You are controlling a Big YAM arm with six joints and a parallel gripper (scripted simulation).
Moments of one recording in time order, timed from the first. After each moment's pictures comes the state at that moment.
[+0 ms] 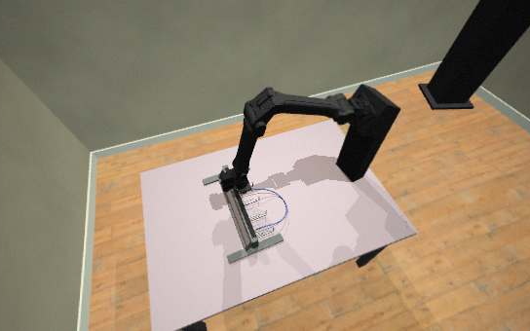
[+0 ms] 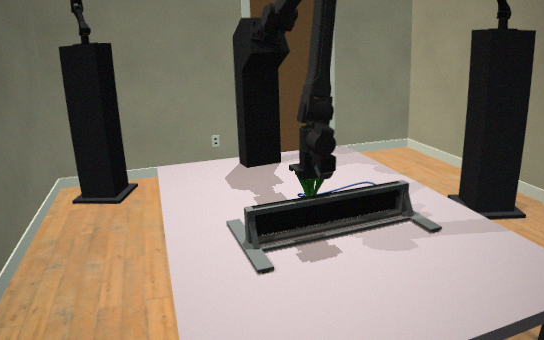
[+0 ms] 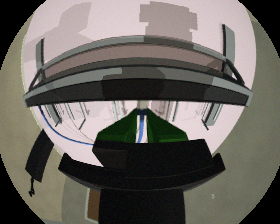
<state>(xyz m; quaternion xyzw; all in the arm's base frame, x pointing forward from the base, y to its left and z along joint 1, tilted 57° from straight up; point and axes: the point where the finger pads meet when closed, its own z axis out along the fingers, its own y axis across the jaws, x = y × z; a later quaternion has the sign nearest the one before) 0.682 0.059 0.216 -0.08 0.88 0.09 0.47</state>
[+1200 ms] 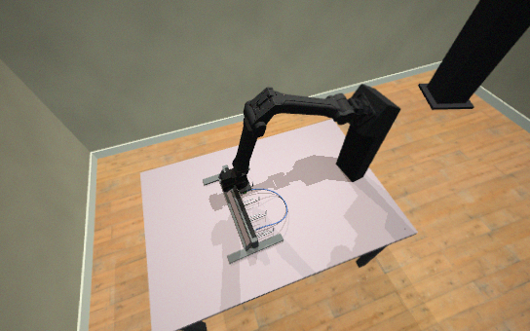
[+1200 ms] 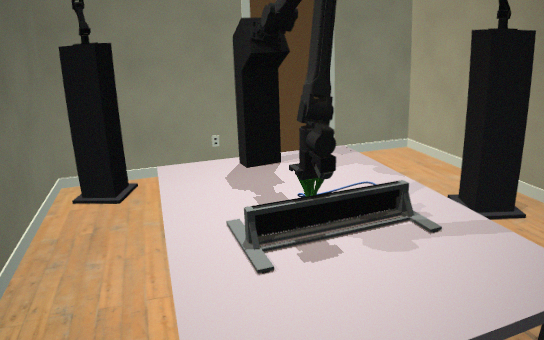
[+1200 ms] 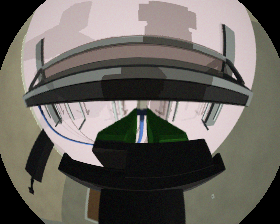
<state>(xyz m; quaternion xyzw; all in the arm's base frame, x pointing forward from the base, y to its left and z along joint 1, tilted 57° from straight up) 0.682 0.059 0.216 -0.08 0.88 0.09 0.47</state>
